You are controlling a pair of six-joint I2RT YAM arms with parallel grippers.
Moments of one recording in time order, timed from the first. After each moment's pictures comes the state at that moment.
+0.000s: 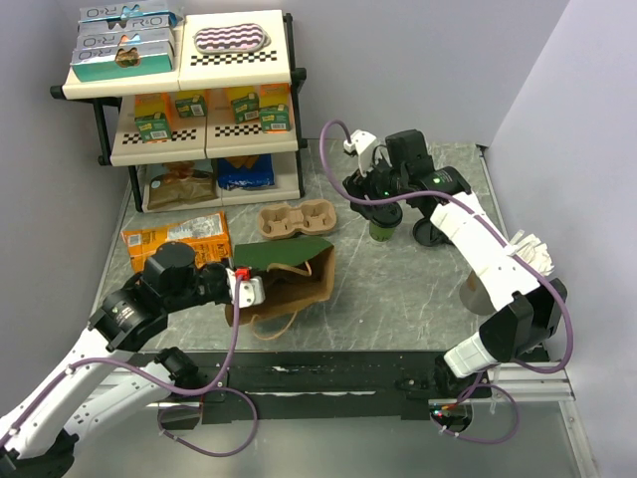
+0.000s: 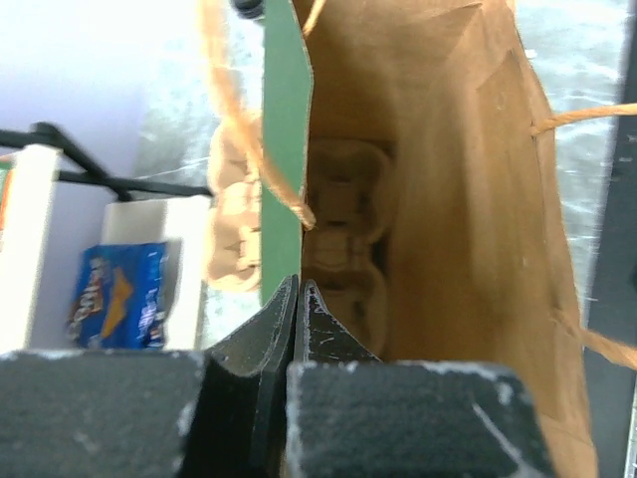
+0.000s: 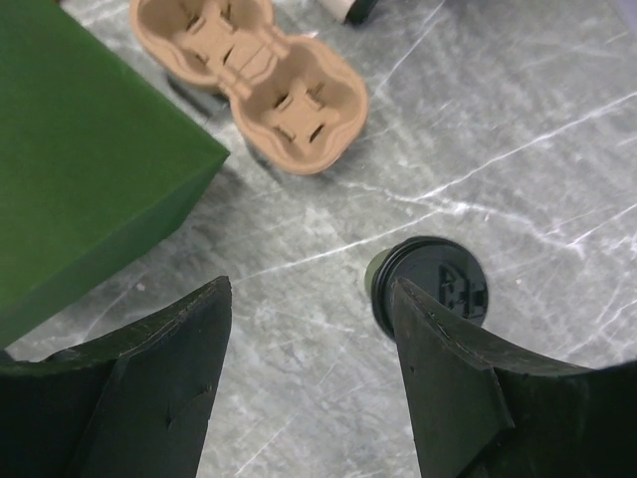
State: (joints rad) left arm -0.70 0.65 0.88 -0.64 0.30 0.79; right arm 0.44 1.49 1.56 -0.76 -0.24 -0.35
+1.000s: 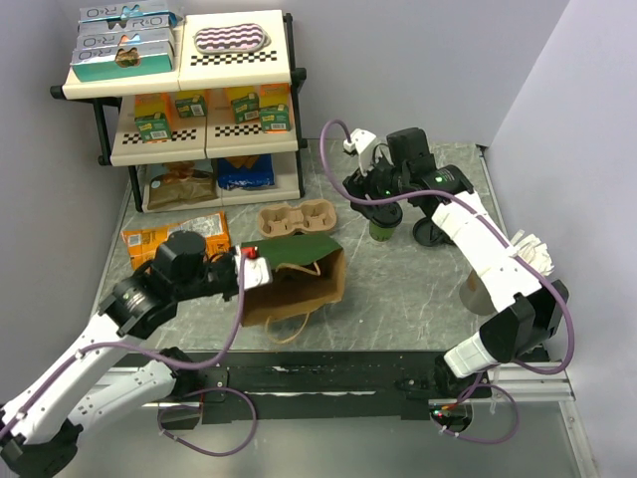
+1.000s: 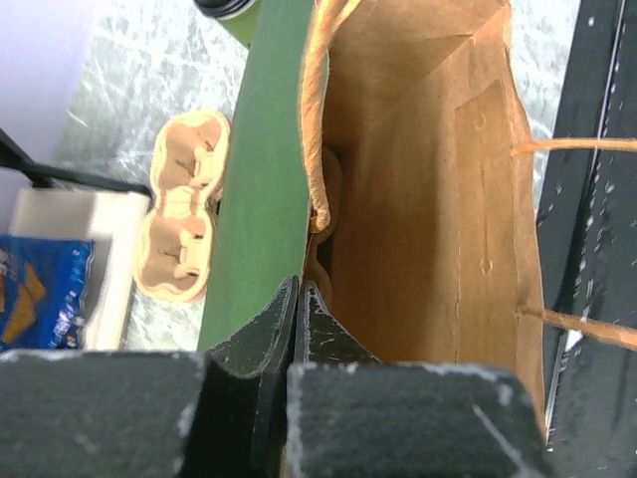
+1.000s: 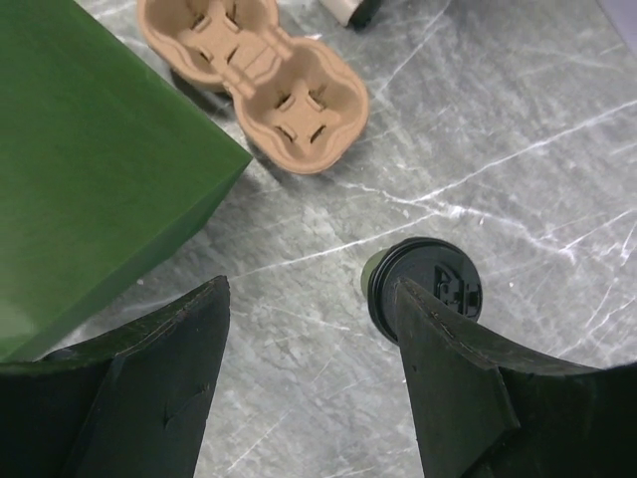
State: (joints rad) left arm -0.70 0.73 0.92 -0.64 0.37 0.61; right arm 0.44 1.49 1.56 -0.78 -0.26 -0.37
